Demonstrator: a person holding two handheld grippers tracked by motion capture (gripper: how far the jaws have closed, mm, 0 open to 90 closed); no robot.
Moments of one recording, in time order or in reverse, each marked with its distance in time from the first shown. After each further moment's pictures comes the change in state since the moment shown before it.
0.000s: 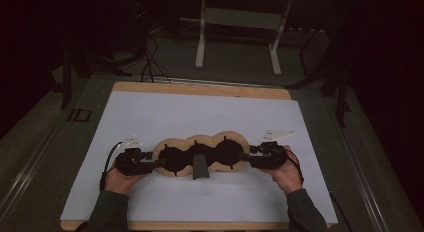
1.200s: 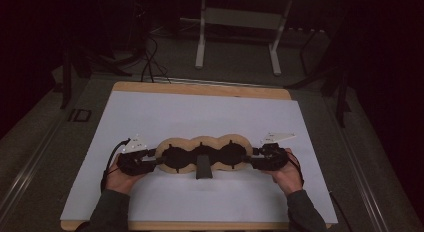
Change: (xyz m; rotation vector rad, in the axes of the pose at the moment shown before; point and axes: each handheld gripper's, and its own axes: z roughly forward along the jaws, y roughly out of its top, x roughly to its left) left arm -0.015 0.010 -0.001 -0.023 0.096 0.158; right arm -0.012 -0.016 0.007 0.007 -0.008 0.045
